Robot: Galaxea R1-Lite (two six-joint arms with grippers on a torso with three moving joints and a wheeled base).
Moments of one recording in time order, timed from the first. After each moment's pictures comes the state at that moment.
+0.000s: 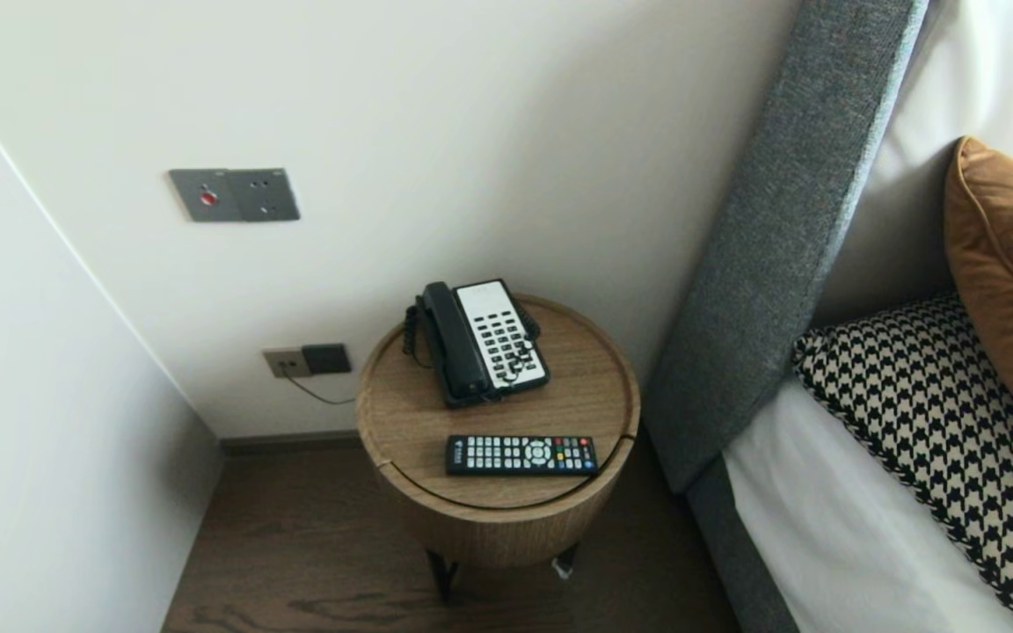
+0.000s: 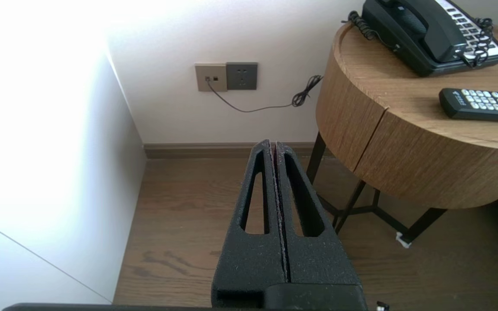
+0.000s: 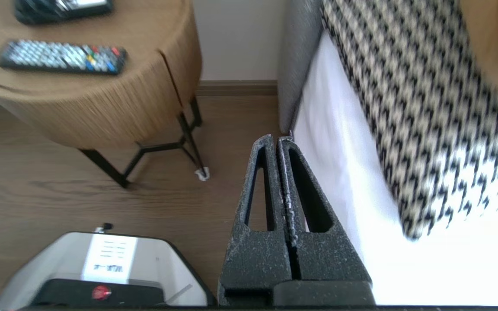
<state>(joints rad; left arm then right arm) 0.00 0.00 0.00 -0.02 0.02 -0.02 0.01 0.31 -0.48 0.32 0.08 -0.02</state>
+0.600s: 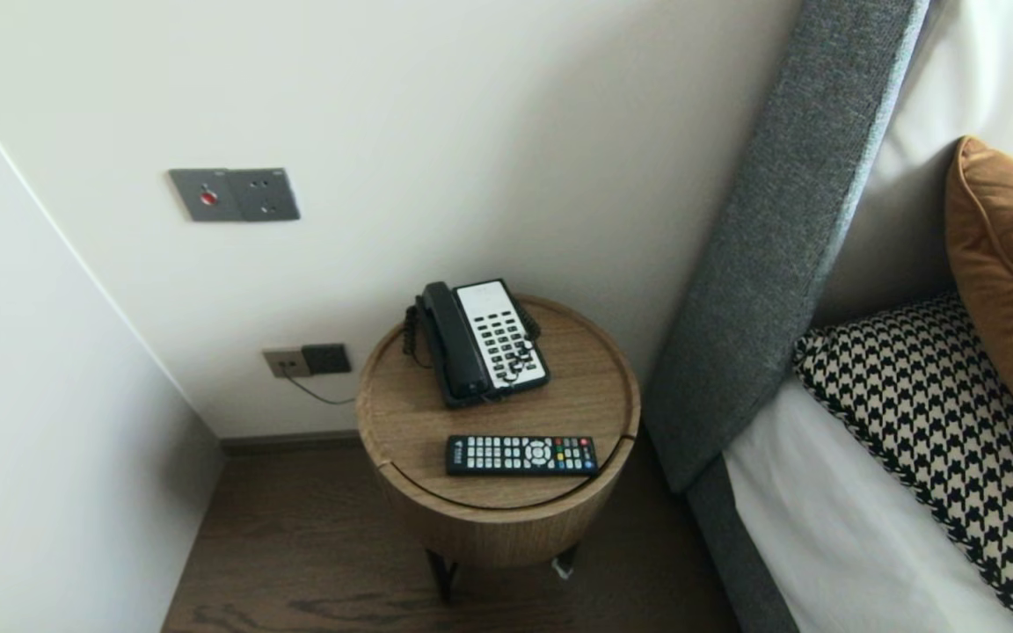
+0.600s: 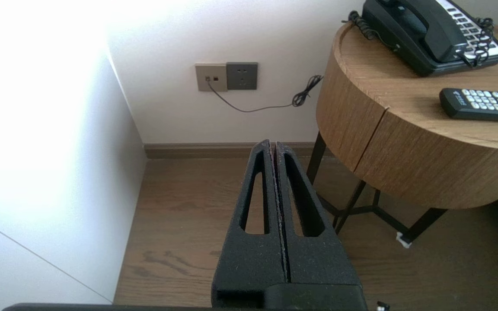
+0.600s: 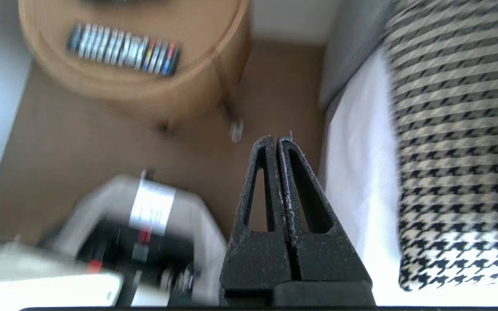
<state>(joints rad) 0.00 0.00 0.00 -0.02 0.02 -0.02 0.28 0.92 -1.10 0.62 0.01 0.02</state>
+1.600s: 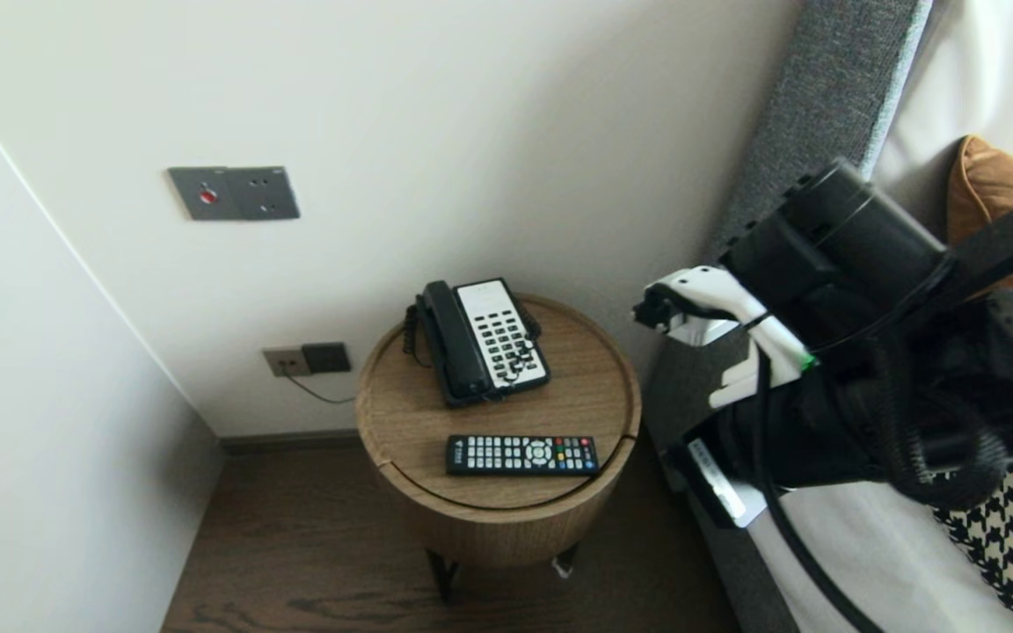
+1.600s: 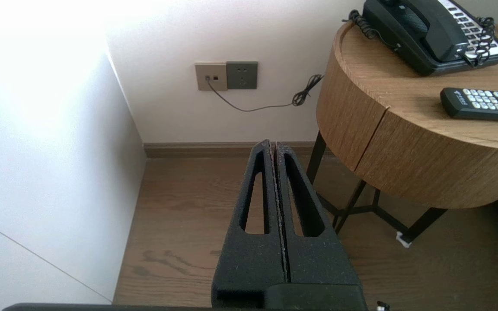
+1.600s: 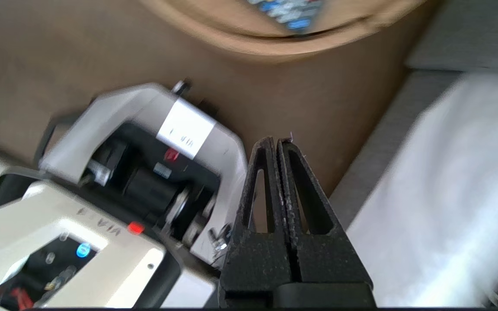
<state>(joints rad) 0.00 0.00 0.00 -0.02 0.02 -0.02 0.83 1.63 -1.48 0.76 -0.18 0.17</state>
